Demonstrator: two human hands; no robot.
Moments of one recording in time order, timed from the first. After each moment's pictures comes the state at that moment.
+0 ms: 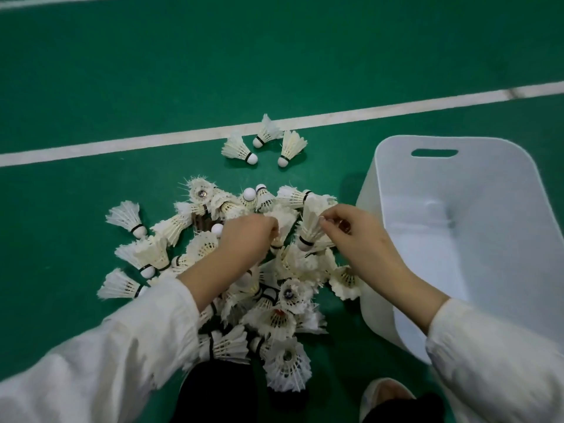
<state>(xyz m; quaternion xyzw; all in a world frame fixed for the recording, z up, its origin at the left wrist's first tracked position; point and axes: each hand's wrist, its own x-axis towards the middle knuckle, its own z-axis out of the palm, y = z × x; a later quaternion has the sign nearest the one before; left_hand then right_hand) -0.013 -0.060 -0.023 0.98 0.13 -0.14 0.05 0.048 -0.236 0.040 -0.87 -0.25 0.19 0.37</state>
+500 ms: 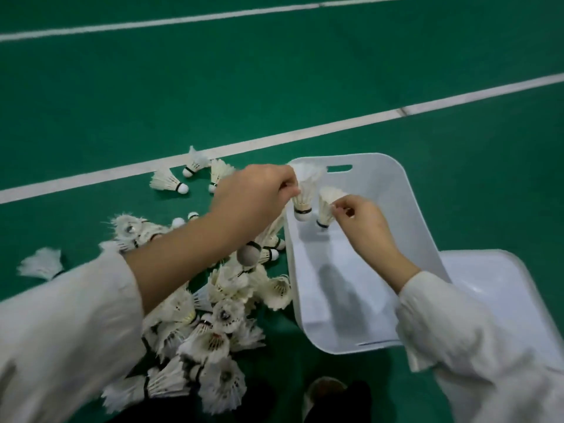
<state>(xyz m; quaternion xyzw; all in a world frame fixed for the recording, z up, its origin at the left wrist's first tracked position) 0.065 -0.164 0.118 0.98 0.02 0.03 0.19 0.123 -0.343 0.049 -0.93 -0.09 0.11 0.33</state>
